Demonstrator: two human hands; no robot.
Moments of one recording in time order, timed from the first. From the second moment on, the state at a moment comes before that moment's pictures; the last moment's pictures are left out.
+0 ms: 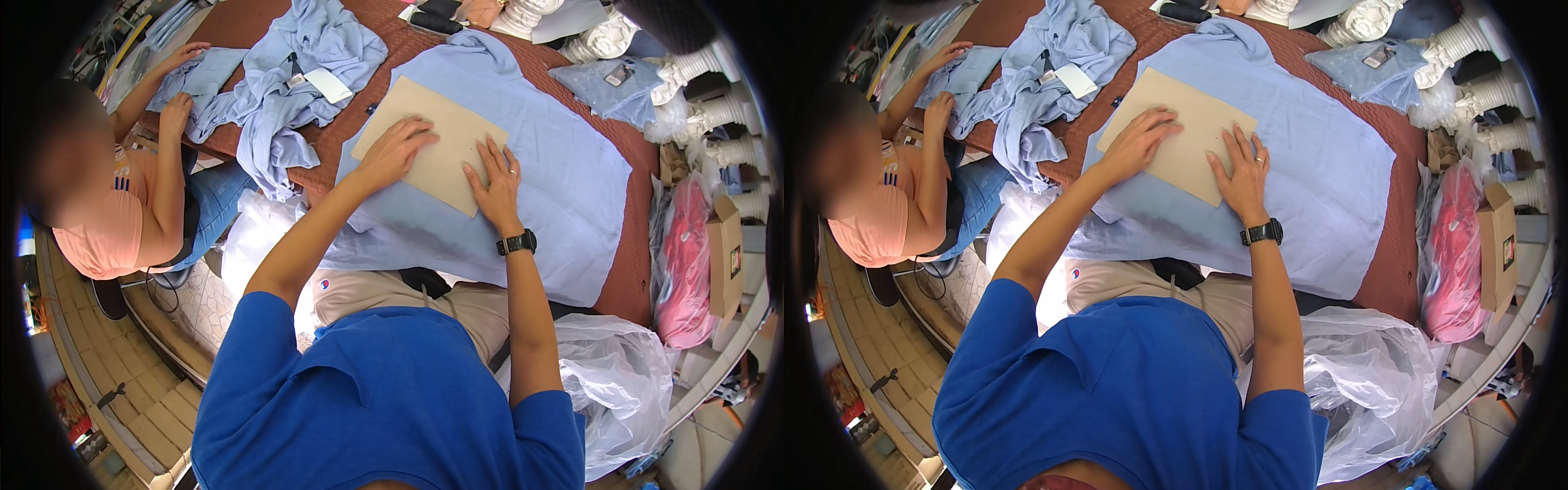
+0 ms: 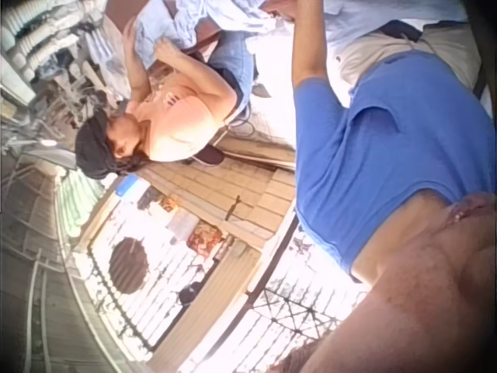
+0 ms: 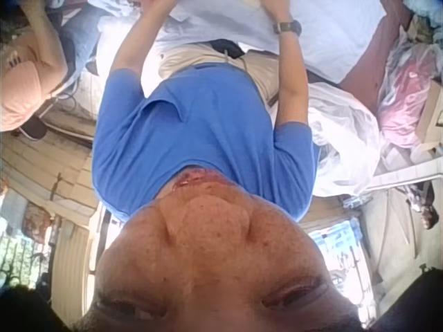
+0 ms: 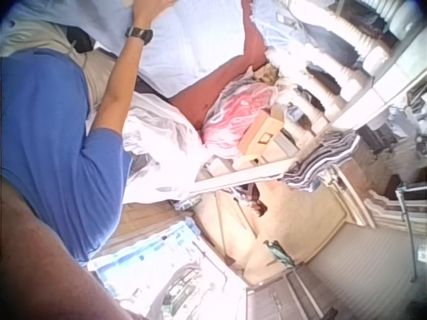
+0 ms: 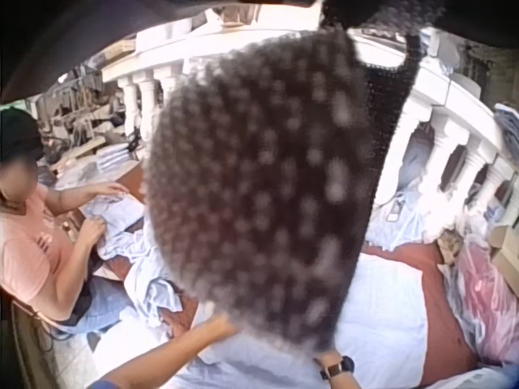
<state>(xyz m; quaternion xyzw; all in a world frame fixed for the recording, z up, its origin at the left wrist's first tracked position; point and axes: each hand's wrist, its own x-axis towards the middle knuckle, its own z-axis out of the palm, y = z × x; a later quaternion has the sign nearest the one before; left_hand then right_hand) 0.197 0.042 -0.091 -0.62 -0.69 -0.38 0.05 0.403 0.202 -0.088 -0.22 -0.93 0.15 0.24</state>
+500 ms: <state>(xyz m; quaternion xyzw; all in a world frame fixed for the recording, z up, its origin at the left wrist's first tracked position) 0.199 0.042 -0.089 -0.63 -0.68 -0.37 0.06 0.405 0.202 -0.089 -0.22 -0.93 0.15 0.25</state>
